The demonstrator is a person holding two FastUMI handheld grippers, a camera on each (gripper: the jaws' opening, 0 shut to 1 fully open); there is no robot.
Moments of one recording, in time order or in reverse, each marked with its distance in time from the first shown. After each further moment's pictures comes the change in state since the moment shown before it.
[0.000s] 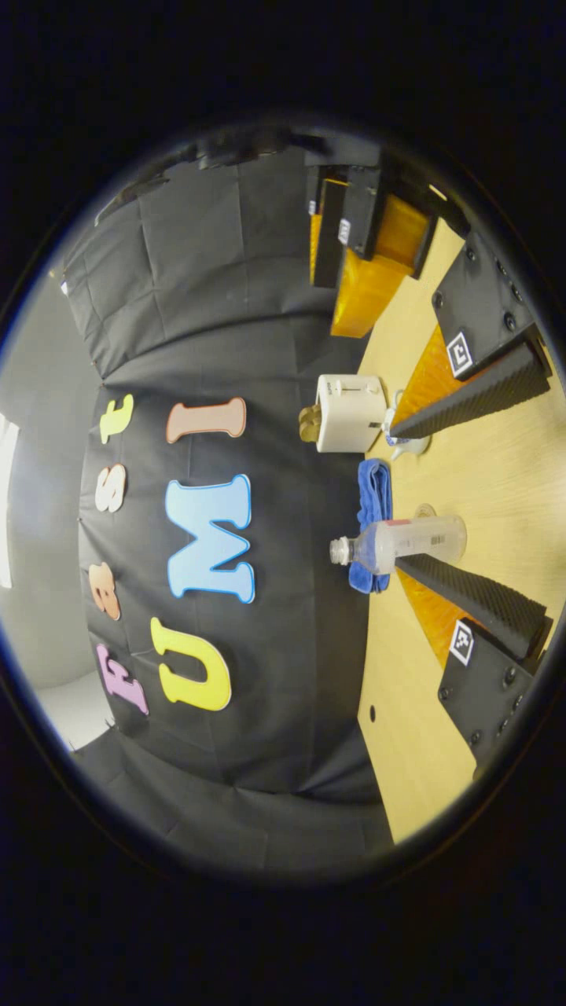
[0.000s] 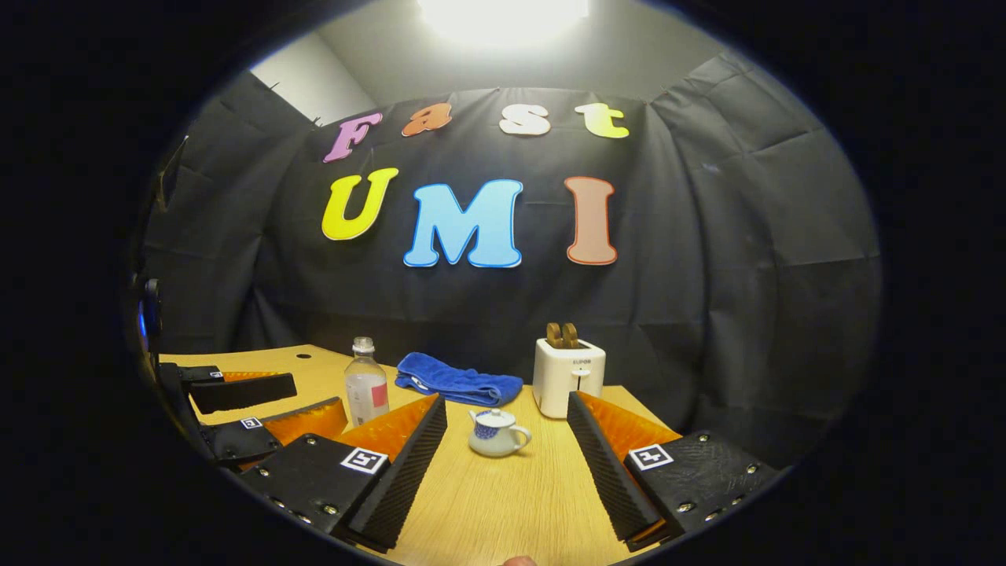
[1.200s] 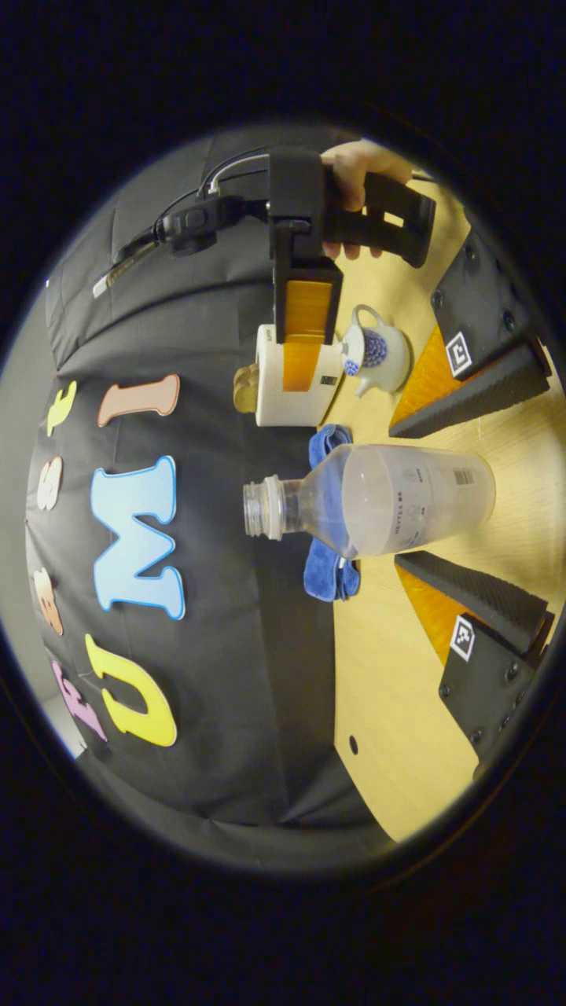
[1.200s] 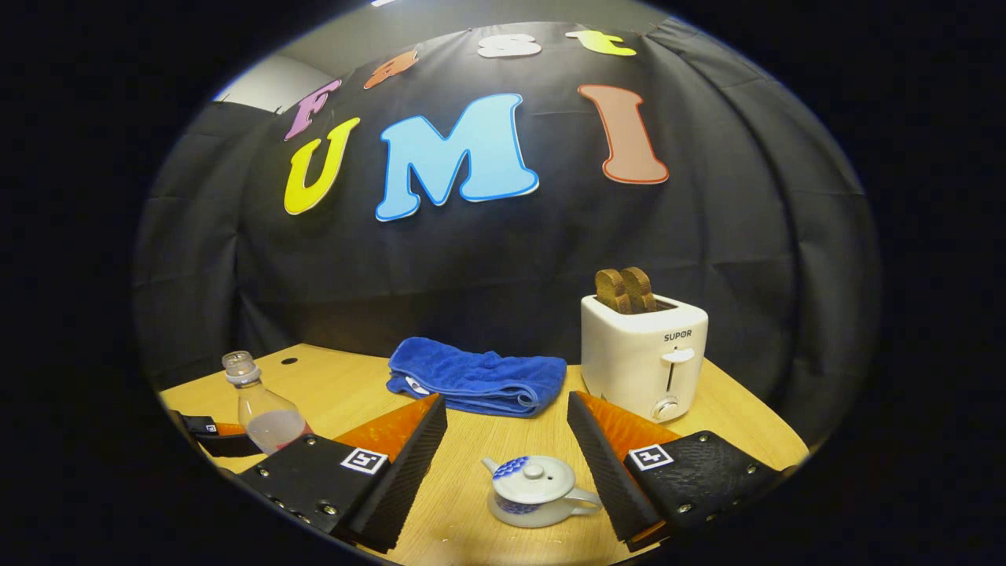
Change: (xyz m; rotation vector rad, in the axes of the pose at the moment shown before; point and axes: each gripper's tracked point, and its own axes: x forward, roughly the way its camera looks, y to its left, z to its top) left arm 0.131 0.052 -0.082 -0.002 0.188 -0.056; right arm 0.198 0.021 -0.085 0.142 0.210 0.067
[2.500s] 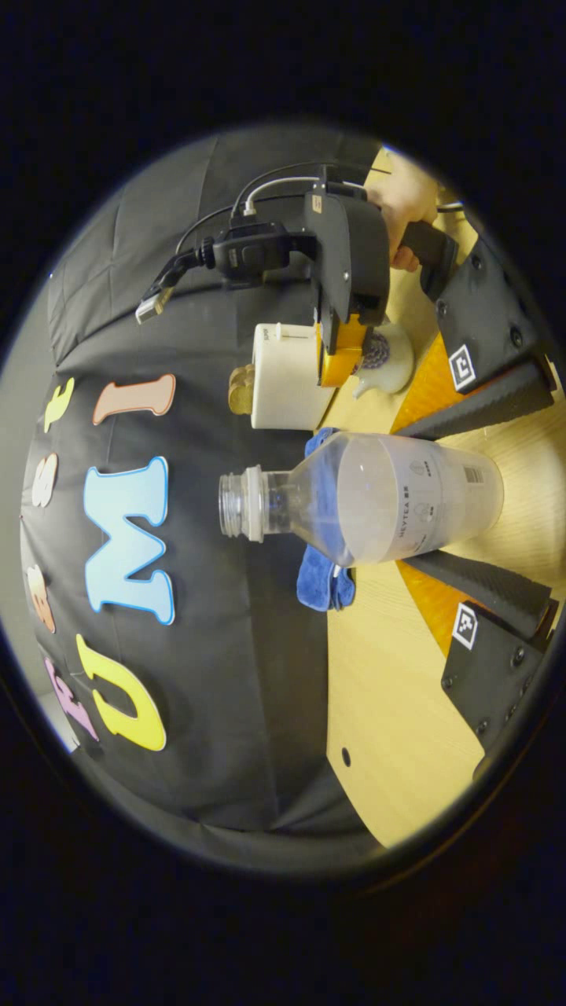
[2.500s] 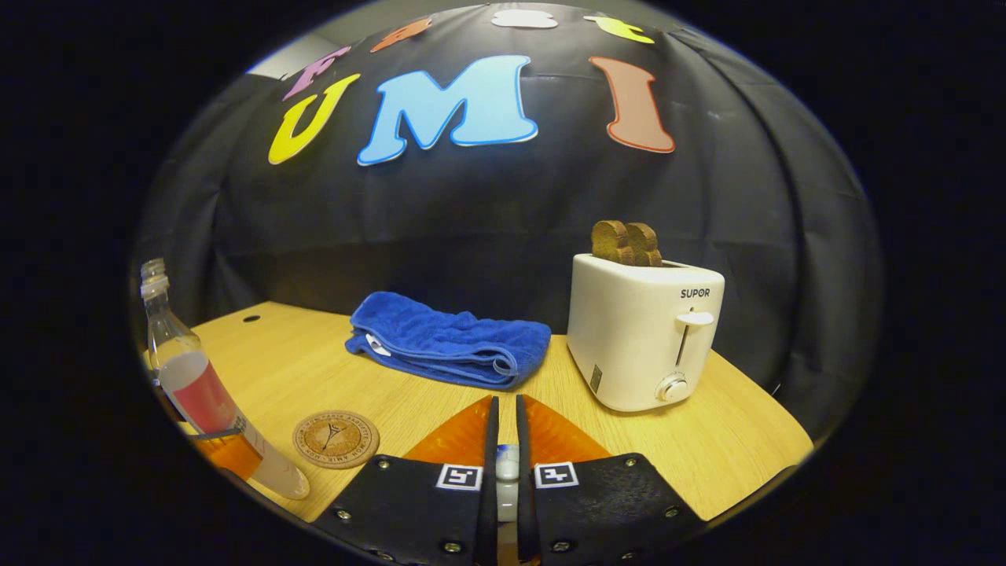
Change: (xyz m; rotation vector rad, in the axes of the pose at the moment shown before) left arm 0.012 -0.003 -0.008 -0.026 0.012 -0.023; right arm 0.034 -0.017 -0.043 -0.047 0.072 -0.055
